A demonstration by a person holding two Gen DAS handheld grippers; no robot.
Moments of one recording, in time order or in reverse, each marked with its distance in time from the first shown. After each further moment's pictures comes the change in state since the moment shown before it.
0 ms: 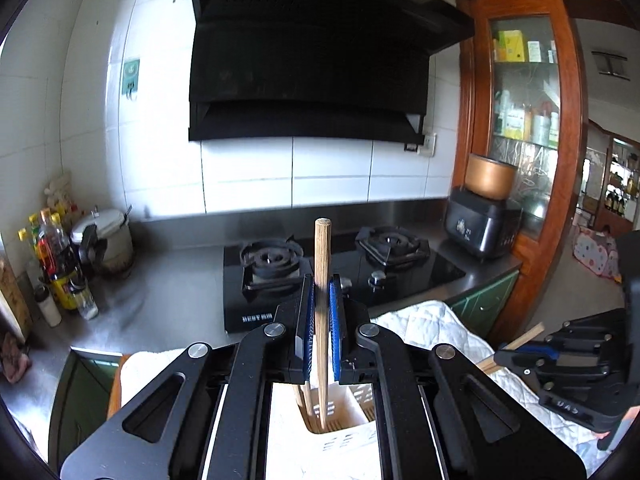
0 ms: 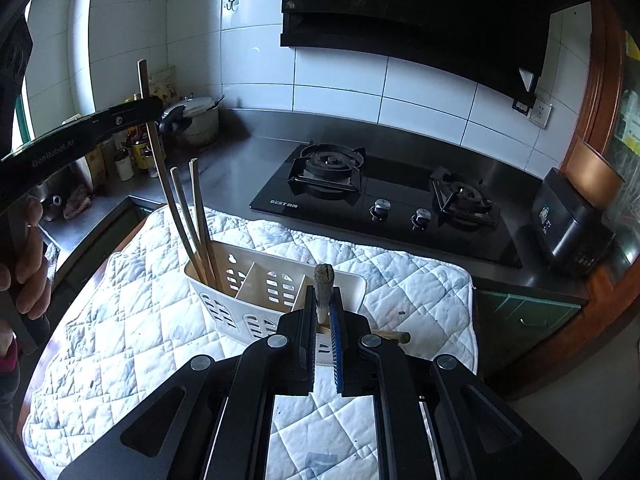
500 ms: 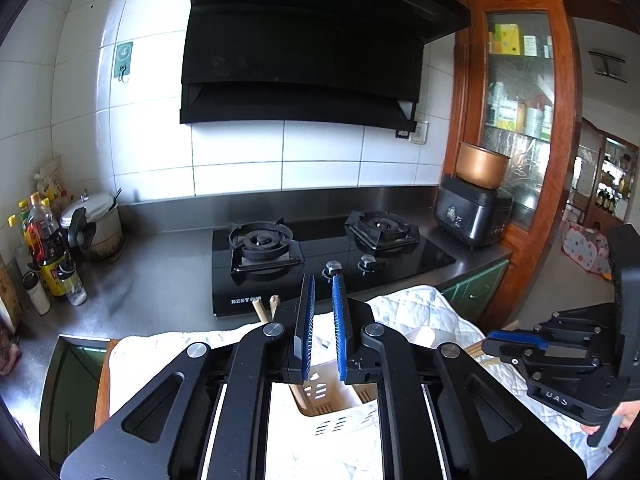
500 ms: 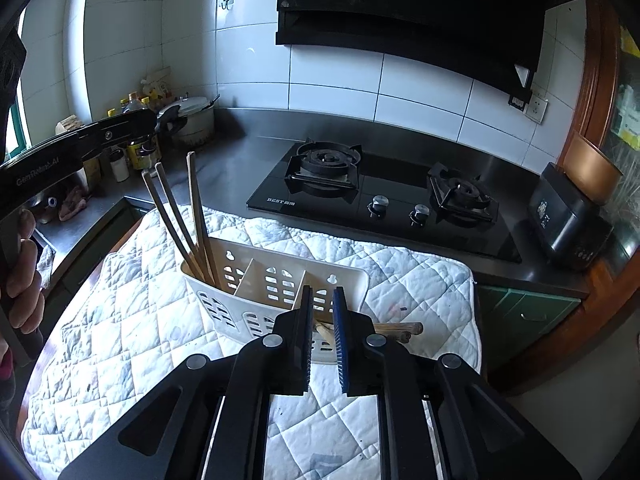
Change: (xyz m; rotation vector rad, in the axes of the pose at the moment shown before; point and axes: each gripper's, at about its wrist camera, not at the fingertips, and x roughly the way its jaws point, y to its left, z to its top) left arm -0.001 0.005 -0.017 -0.001 0.028 -0.041; right arm 0.004 0.003 -0.005 0.016 -0.011 -0.021
